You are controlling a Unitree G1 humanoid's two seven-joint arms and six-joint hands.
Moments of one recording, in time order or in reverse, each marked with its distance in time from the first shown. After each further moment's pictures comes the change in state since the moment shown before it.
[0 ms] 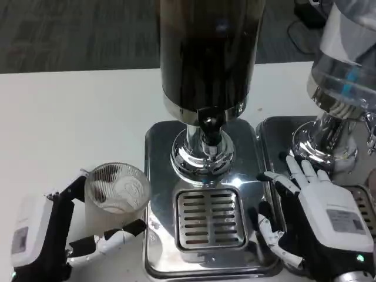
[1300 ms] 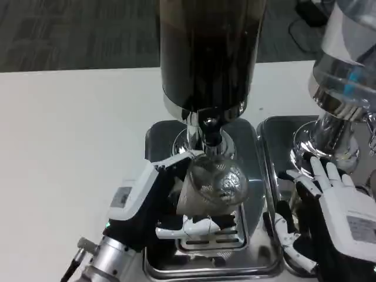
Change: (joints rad) left arm -0.384 -0.140 -0.271 0.322 0.114 -0.098 -0.013; right arm 0.092 0.053 -0.023 -0.085 -0.043 0.061 -0.036
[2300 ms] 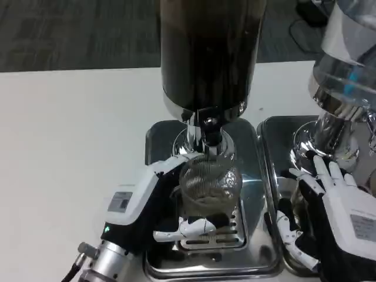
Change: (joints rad) left arm -0.035 0.019 -0.108 0.081 0.043 0.100 0.156; right arm -0.005 -0.001 -0.008 -0.003 0.028 0.002 0.001
